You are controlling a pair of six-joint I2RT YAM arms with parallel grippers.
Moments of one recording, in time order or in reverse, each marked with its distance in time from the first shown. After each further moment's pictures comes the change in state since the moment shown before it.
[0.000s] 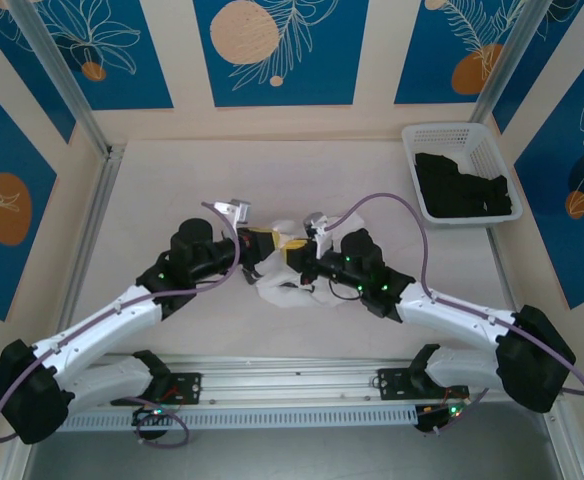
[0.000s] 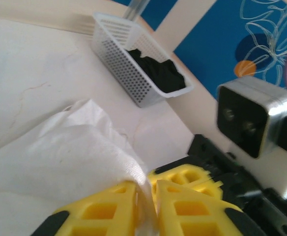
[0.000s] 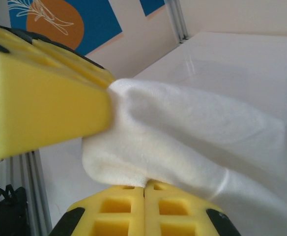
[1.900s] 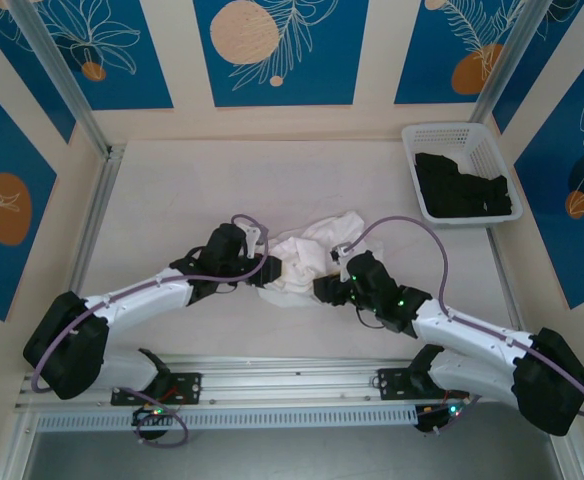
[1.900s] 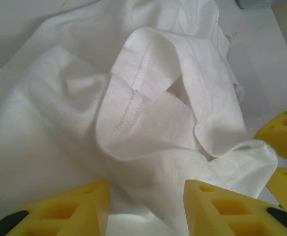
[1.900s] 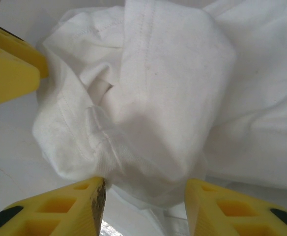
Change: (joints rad) left arm 0.011 0.293 -0.012 -0.166 -0.011 0.034; right arm -0.032 -0.138 -0.145 -0.416 0.192 0.124
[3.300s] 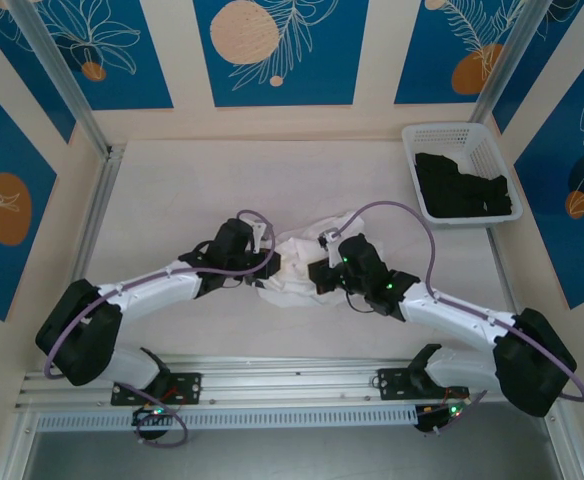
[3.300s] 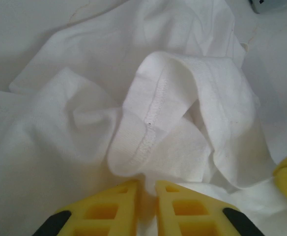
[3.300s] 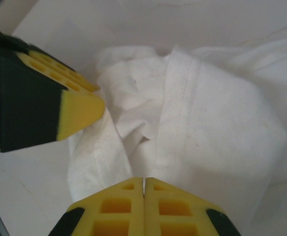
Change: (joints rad) left arm -0.002 0.087 0.058 0.010 -0.039 0.010; right arm -0.042 0.128 0.116 0.064 -0.093 -0.055
